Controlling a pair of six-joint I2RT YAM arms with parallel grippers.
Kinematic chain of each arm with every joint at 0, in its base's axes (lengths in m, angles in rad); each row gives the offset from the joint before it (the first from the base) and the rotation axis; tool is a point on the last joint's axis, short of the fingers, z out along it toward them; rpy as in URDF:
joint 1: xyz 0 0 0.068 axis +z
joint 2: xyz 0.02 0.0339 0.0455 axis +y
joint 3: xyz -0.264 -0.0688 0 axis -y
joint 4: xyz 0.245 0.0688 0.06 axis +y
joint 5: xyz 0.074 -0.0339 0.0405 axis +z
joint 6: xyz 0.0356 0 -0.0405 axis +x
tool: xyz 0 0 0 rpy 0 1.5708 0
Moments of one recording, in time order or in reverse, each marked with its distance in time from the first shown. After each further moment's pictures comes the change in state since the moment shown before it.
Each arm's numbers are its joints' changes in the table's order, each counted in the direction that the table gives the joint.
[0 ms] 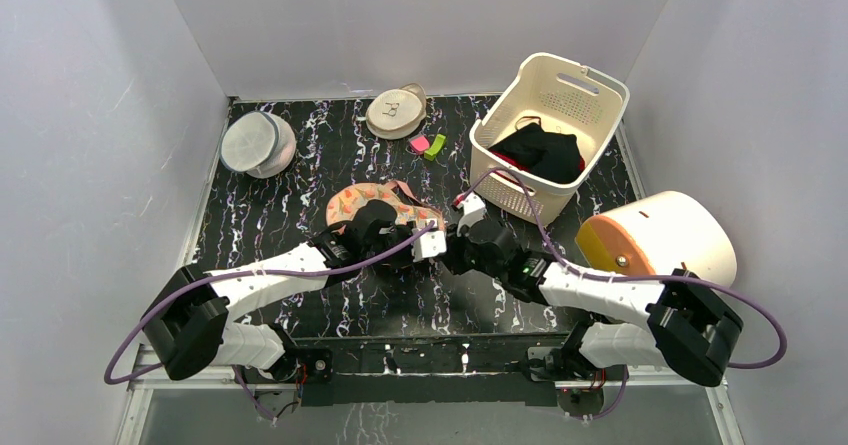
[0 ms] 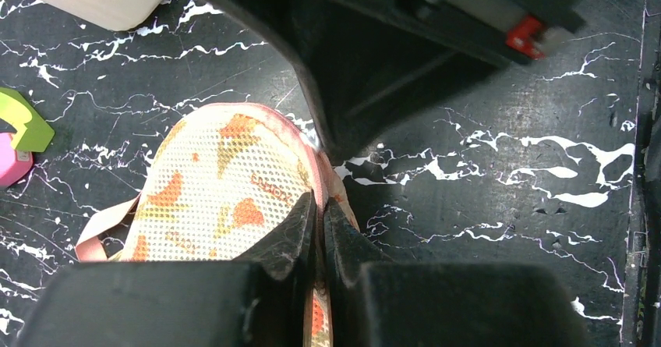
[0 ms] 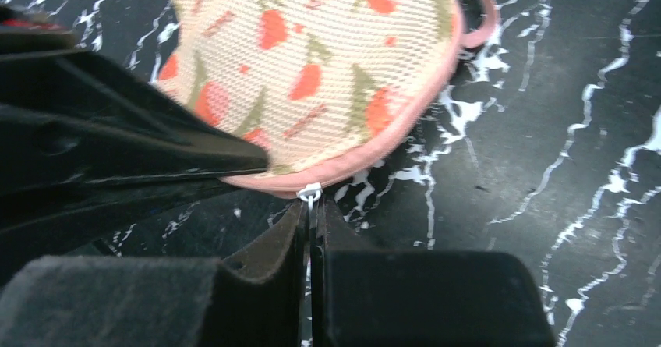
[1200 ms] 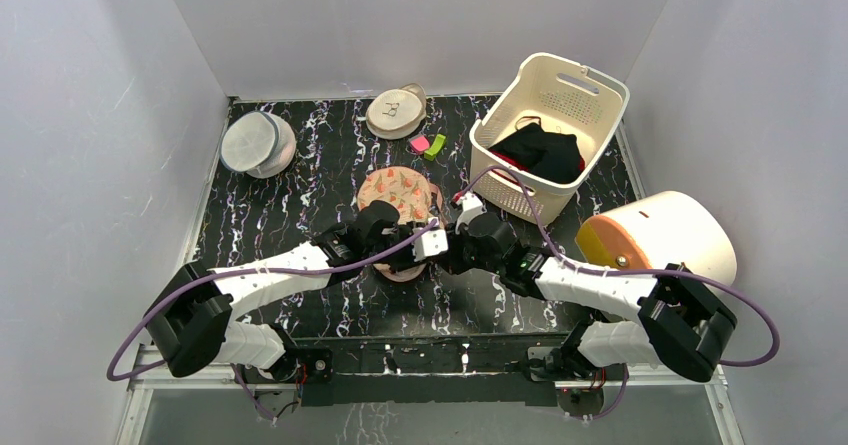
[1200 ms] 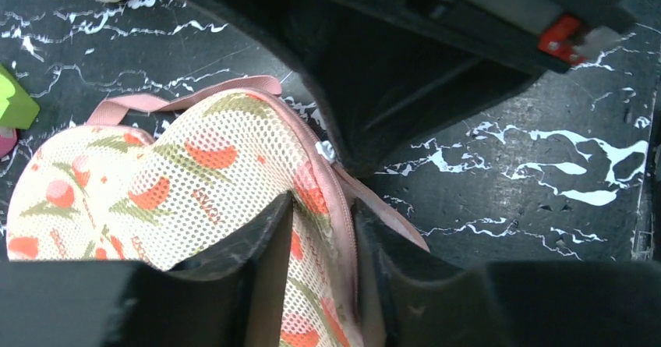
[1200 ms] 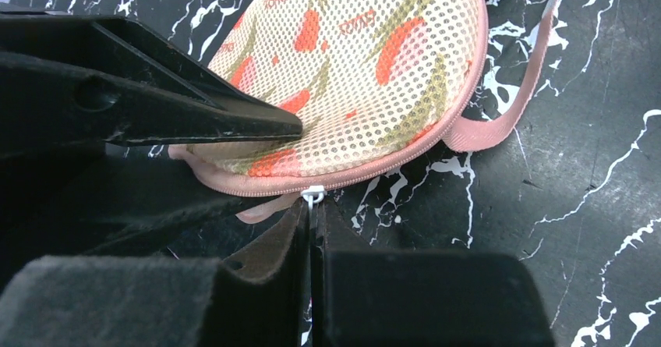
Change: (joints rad) left arm -0.009 0.019 0.007 0.020 0.027 -0.027; right arm -0.048 0.040 0.018 0.014 0.139 0.077
